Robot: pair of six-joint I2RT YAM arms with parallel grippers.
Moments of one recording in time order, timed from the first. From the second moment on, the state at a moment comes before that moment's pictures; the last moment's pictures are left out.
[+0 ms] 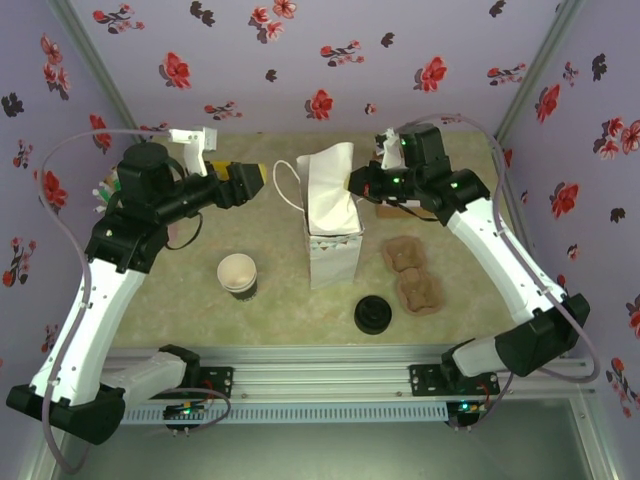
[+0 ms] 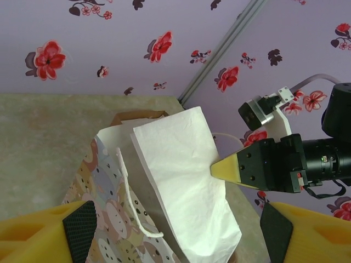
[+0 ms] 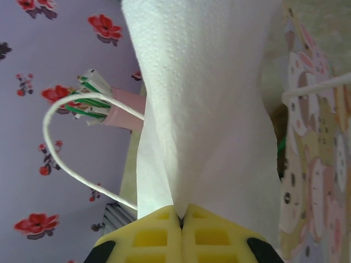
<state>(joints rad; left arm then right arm) -0.40 1.07 1.40 -0.58 0.43 -0.46 0.49 1.41 1.52 -0.74 -0.51 0.67</state>
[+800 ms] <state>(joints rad) -0.40 1.08 1.37 -0.58 0.39 -0.46 0.76 1.66 1.79 -1.04 -0.05 0.47</state>
